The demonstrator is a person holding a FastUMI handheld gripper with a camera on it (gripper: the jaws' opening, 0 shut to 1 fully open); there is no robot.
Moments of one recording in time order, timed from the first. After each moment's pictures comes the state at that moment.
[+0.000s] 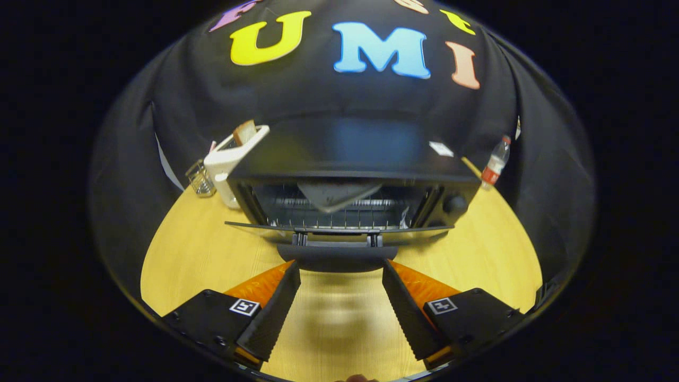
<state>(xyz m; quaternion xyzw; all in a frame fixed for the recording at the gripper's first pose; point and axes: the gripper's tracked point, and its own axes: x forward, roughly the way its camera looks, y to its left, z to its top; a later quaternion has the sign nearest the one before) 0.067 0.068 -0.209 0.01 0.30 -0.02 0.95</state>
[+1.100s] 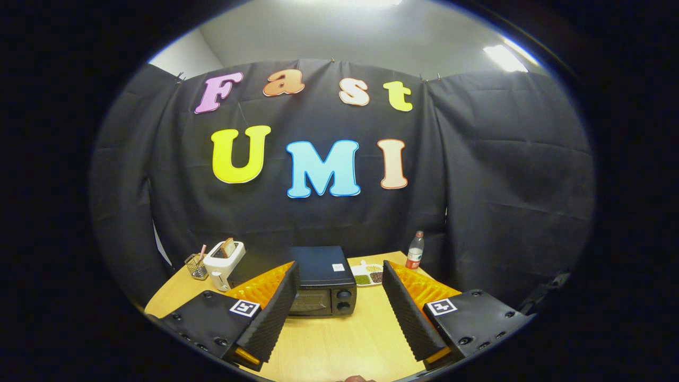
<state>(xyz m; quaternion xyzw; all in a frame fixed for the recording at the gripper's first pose) -0.096 -0.060 -0.005 0.03 0.04 -0.11 0.99</state>
